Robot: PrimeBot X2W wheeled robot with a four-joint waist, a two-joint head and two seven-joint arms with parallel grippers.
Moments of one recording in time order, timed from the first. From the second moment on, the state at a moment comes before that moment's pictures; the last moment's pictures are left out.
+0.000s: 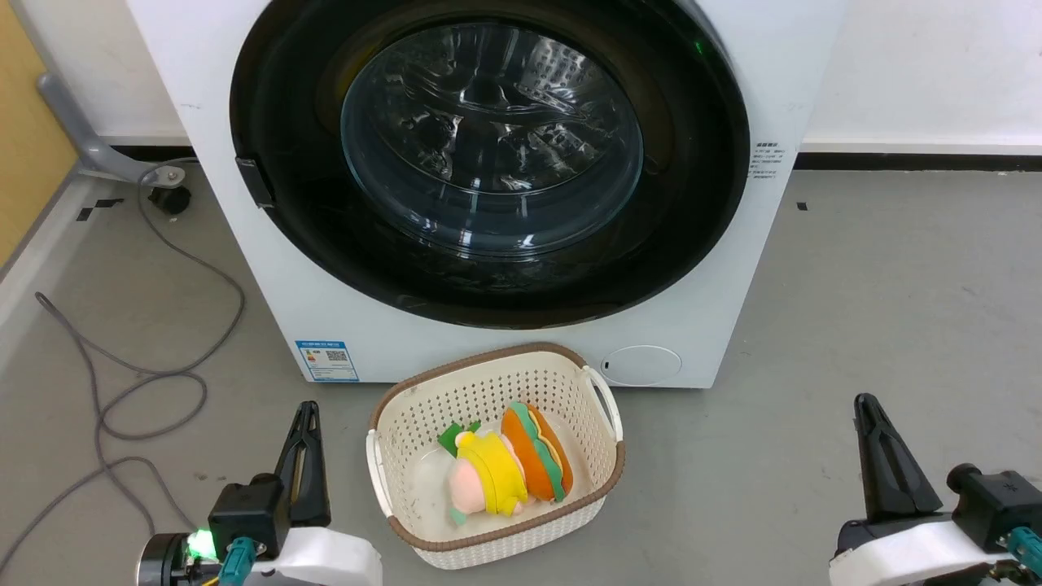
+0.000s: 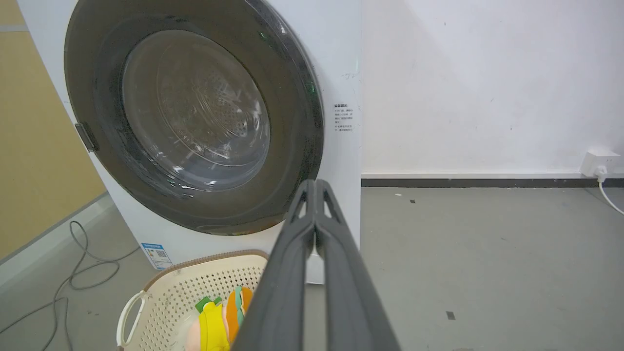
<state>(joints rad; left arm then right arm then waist) 0.00 0.05 -0.05 0.10 -0.05 0.10 -0.22 0.00 -0.06 -0.08 0.11 0.13 0.13 -0.22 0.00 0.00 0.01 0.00</state>
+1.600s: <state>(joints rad) 0.00 0.05 -0.03 0.06 -0.04 0.06 -0.12 0.00 -0.06 -0.04 0.06 0.08 0.13 -0.12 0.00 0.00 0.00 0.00</state>
